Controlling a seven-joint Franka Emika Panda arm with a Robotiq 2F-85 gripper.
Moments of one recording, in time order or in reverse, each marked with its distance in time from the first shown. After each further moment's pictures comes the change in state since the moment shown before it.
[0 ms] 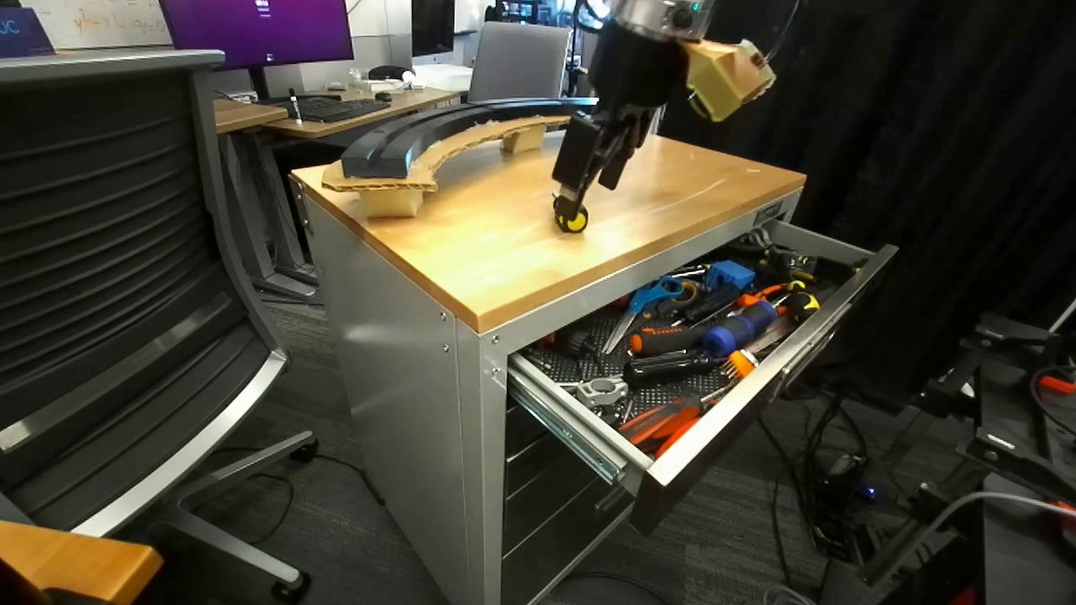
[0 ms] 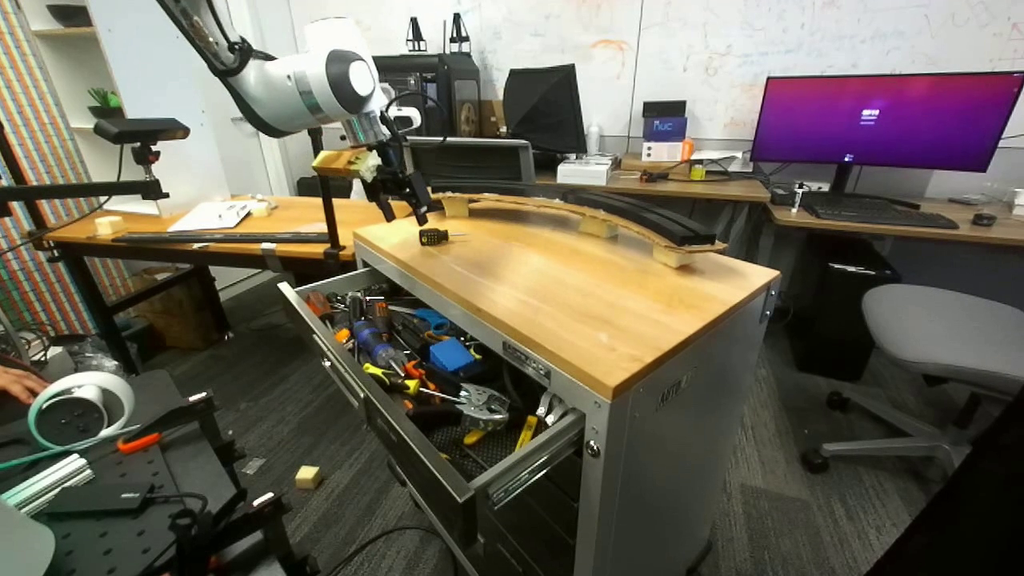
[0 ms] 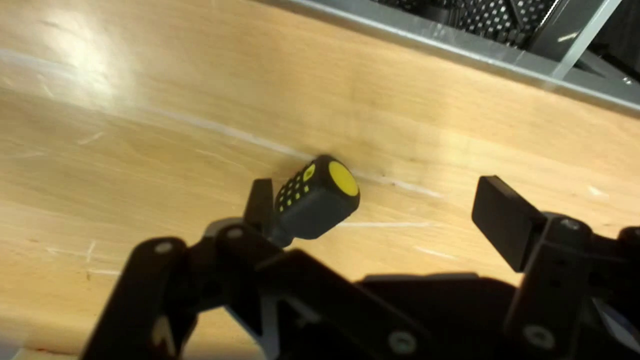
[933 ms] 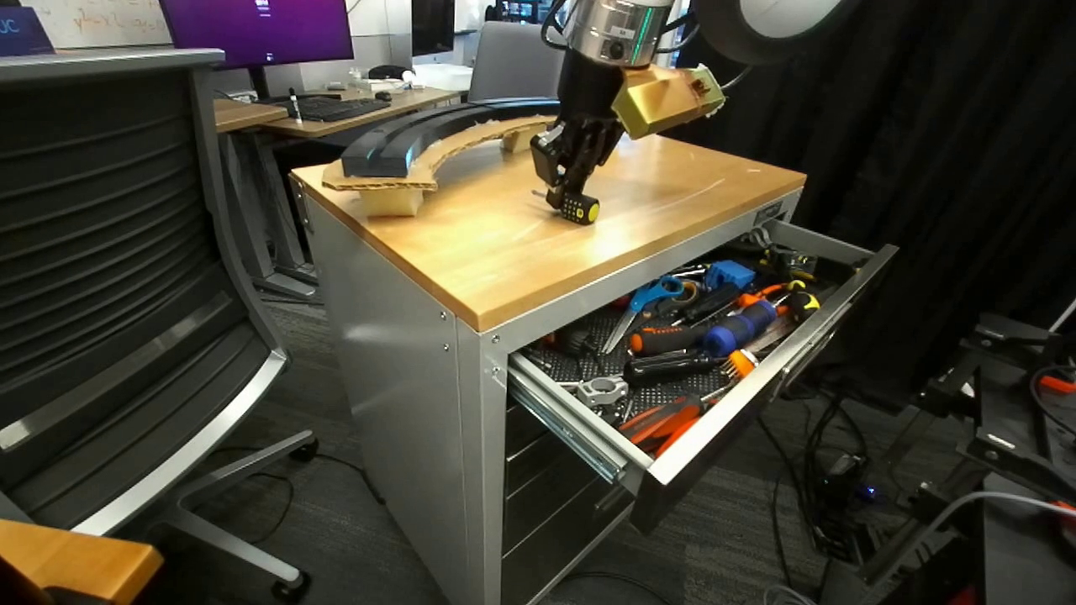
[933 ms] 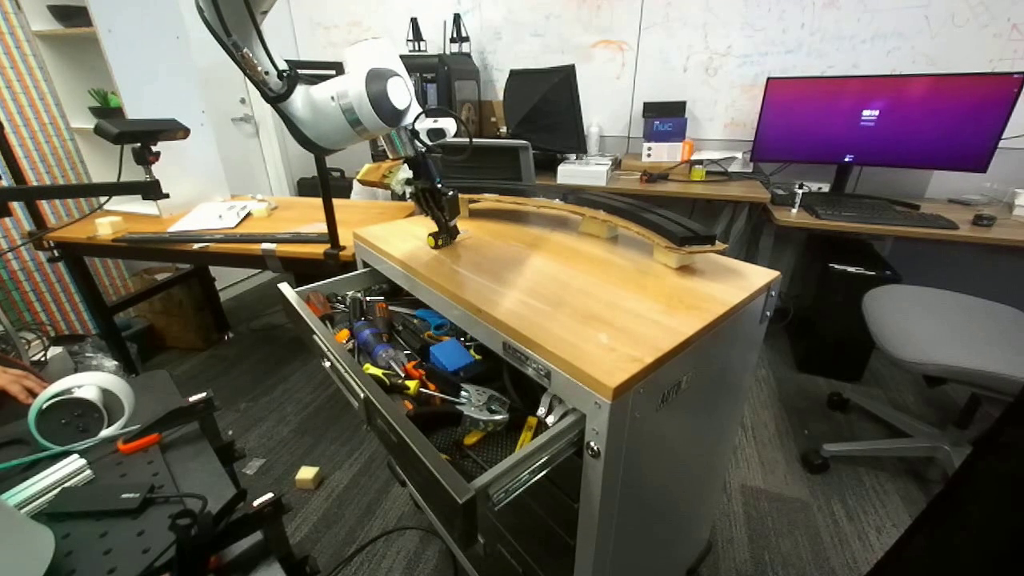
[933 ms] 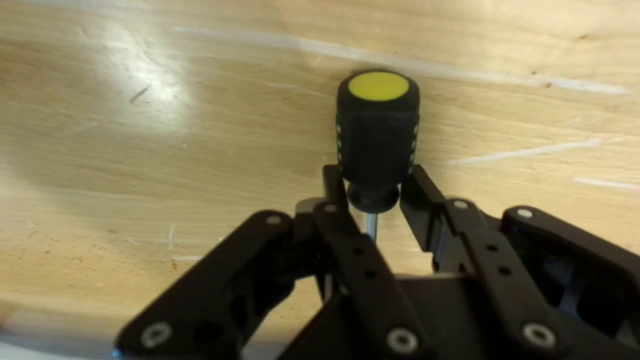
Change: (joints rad) arm 0.139 0.139 -0.225 0.163 0.000 0.001 0.160
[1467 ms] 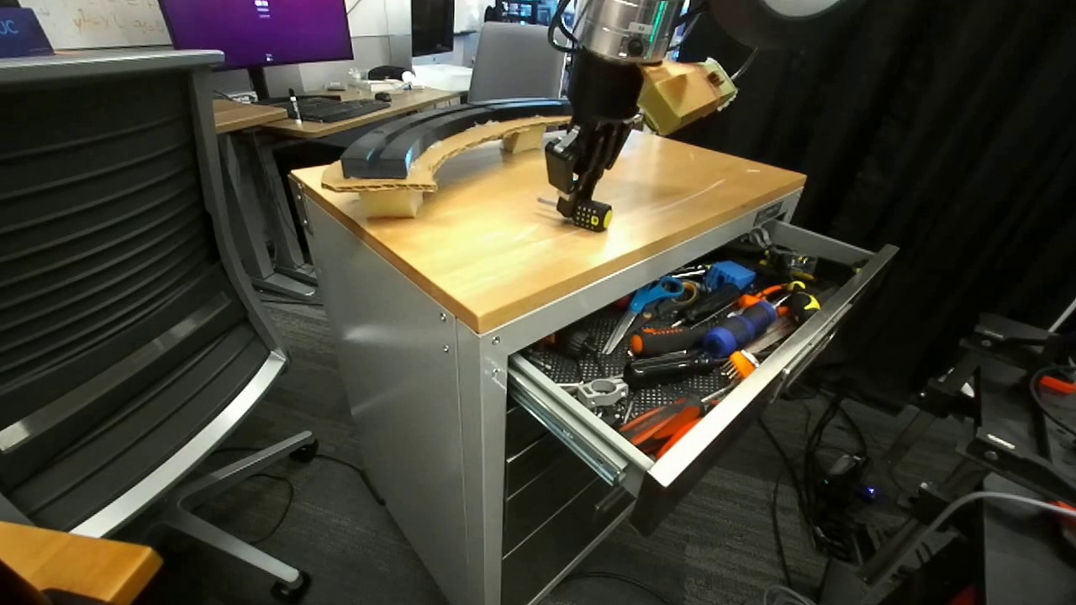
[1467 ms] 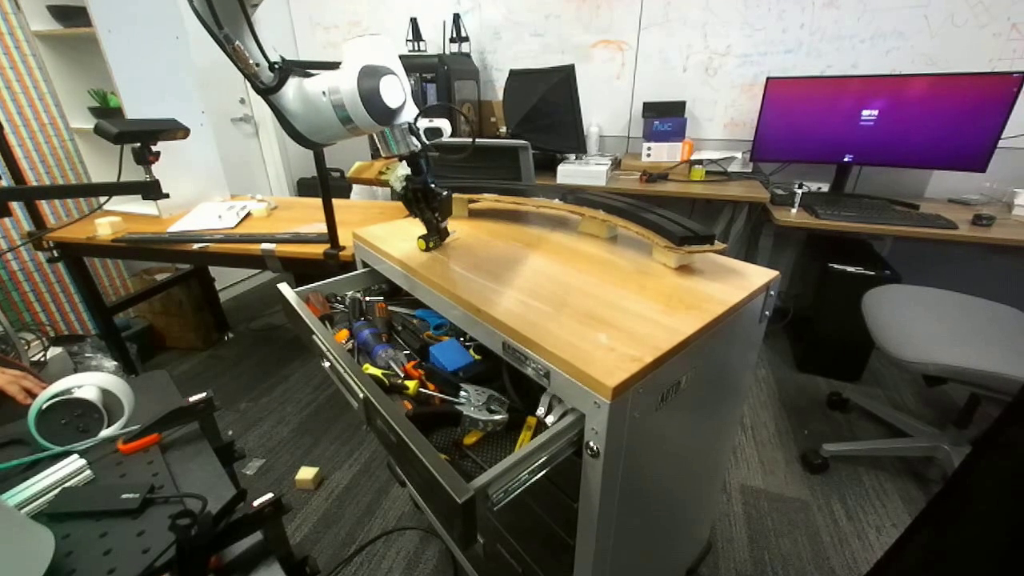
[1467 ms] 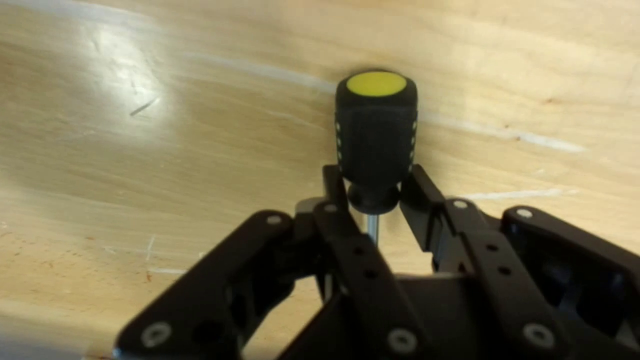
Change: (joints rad) arm -0.035 -0.038 0.052 -0.045 0.058 -0.027 -0.169
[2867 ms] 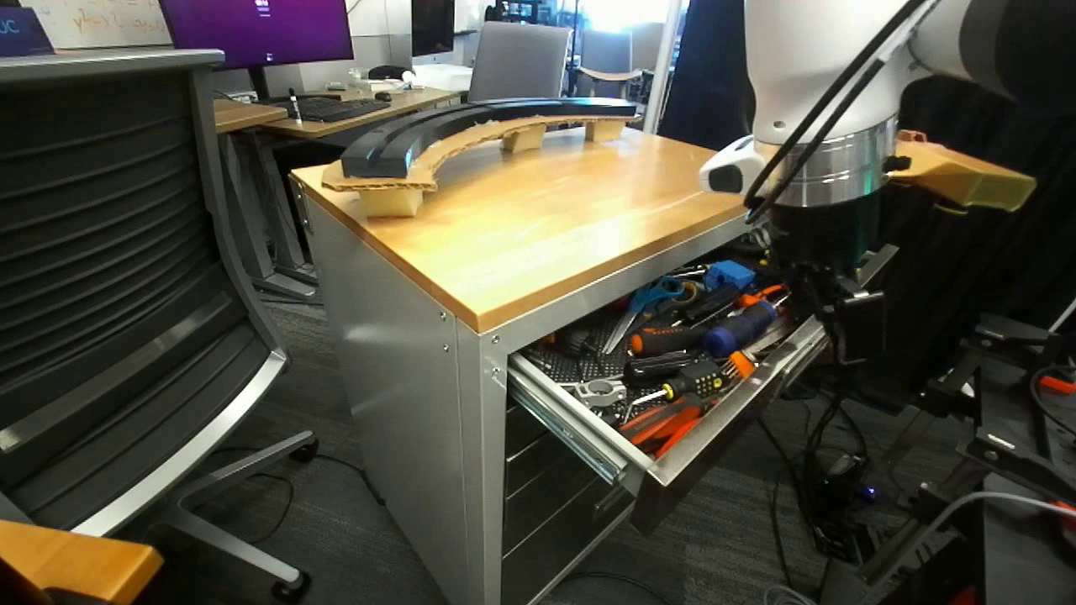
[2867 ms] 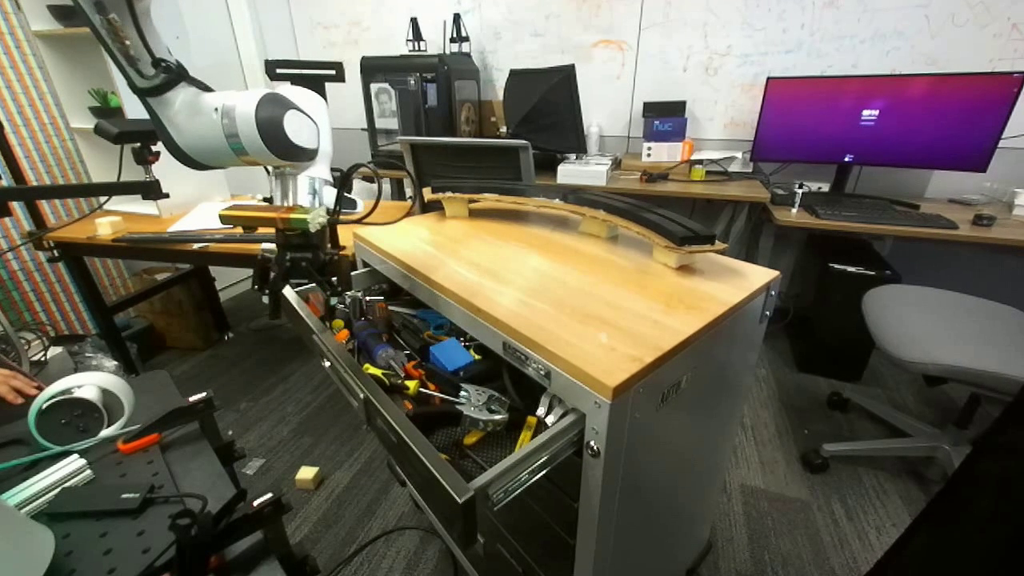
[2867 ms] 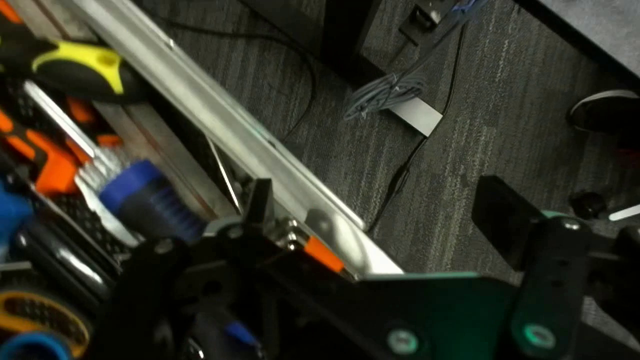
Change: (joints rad) arm -0.084 -0.217 0.226 -0.473 0.116 -0.344 -0.523
